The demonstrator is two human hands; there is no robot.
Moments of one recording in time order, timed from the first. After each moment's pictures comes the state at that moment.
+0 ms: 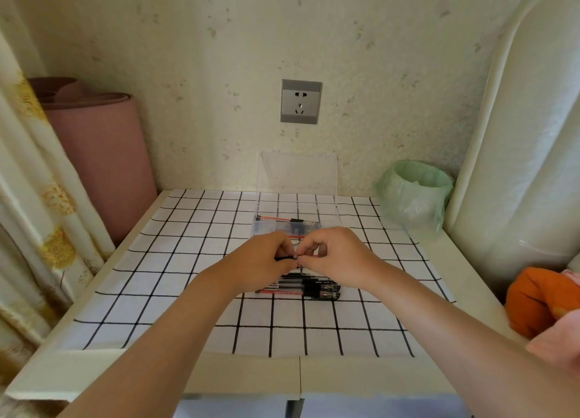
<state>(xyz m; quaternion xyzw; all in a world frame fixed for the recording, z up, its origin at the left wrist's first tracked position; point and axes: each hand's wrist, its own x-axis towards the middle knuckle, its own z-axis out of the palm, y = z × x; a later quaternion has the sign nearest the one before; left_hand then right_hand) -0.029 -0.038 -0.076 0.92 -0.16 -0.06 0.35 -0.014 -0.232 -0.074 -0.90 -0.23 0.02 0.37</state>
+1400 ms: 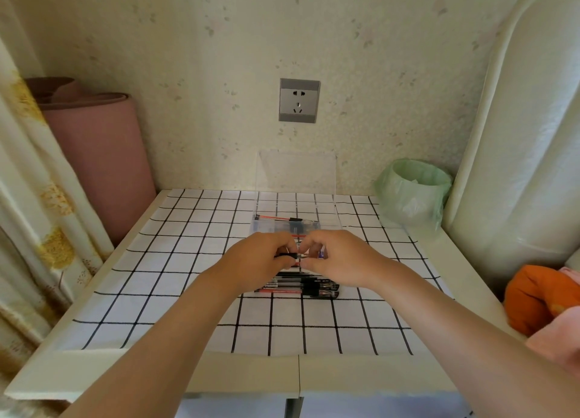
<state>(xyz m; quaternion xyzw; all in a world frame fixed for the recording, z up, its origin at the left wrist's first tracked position) -0.023 -0.036 -0.084 0.94 -0.20 0.00 0.27 -0.010 -0.241 -0.076 -0.93 -0.23 0.05 0.27</state>
